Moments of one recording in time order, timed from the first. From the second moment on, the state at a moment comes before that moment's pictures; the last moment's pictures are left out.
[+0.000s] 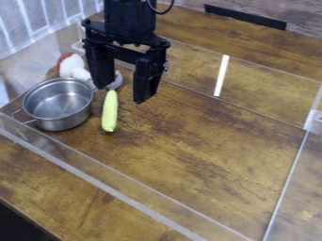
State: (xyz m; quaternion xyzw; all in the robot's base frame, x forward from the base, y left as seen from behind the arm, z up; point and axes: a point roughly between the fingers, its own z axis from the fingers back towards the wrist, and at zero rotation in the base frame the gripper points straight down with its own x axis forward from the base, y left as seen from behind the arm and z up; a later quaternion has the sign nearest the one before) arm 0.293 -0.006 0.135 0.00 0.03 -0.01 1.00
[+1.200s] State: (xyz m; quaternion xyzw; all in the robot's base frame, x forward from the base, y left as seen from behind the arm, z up) arm 0.289 0.008 0.072 0.00 0.08 -0.01 1.00
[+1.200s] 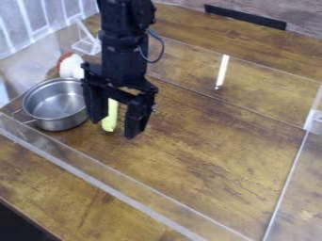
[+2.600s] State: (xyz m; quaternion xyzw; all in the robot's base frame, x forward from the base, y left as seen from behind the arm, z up) arm 0.348 0.033 0.023 0.00 0.05 0.04 1.00
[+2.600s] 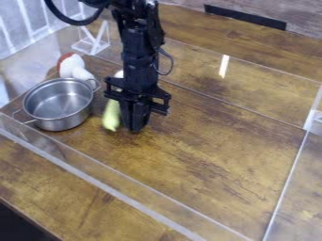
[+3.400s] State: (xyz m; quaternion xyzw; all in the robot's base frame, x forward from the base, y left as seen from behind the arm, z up) arm 0.319 0.036 0.042 -0.07 0.05 0.04 1.00
